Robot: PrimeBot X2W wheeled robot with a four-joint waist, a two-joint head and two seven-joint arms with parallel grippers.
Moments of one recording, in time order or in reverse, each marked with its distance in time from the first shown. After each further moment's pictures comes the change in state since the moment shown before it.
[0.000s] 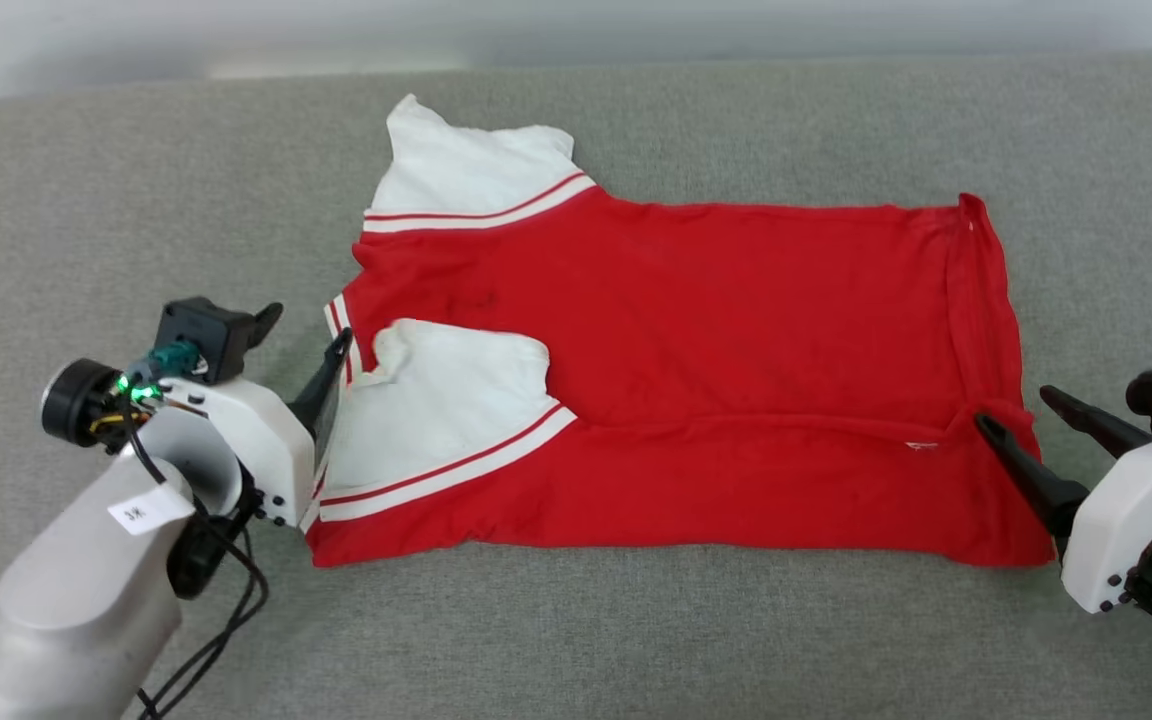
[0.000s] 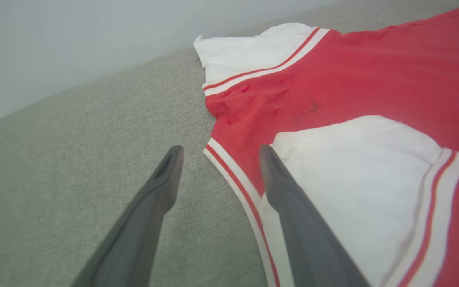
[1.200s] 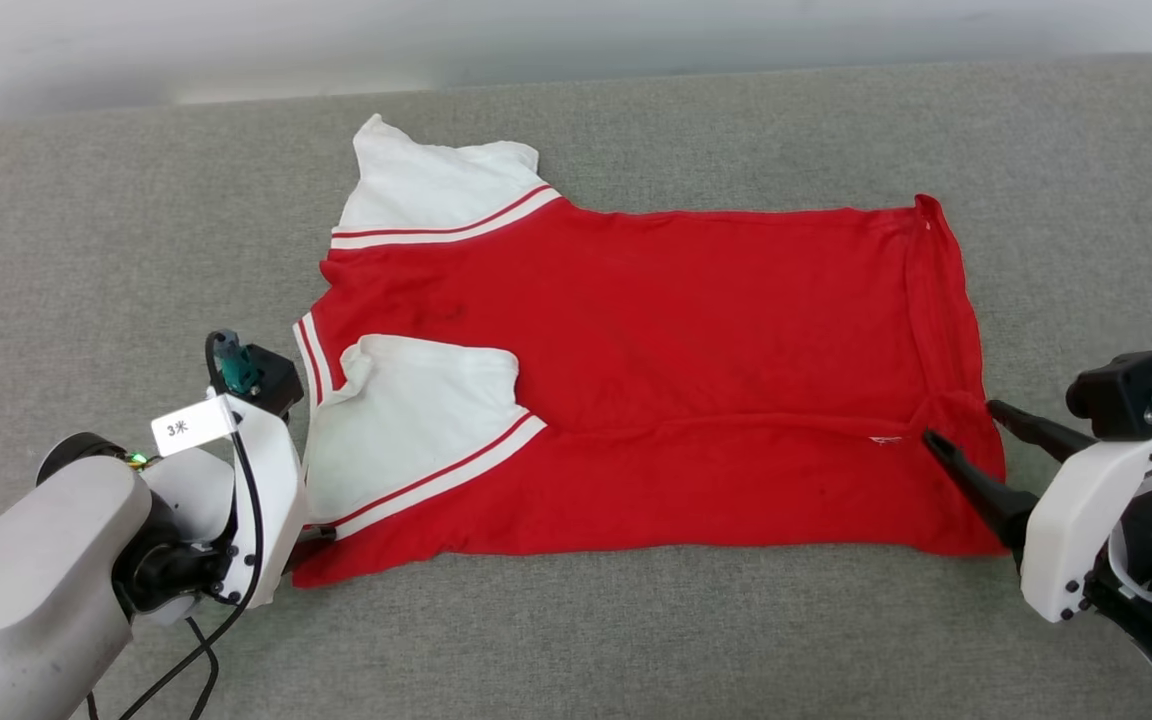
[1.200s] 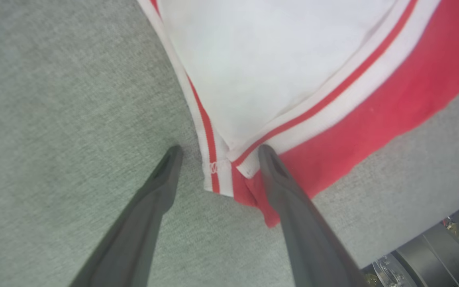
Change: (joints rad) left arm -0.035 0.181 -0.169 -0.217 -0.289 -0.082 0.932; right arm -0.005 0.023 0.025 -0.067 -0.002 0.000 0.111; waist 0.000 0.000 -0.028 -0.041
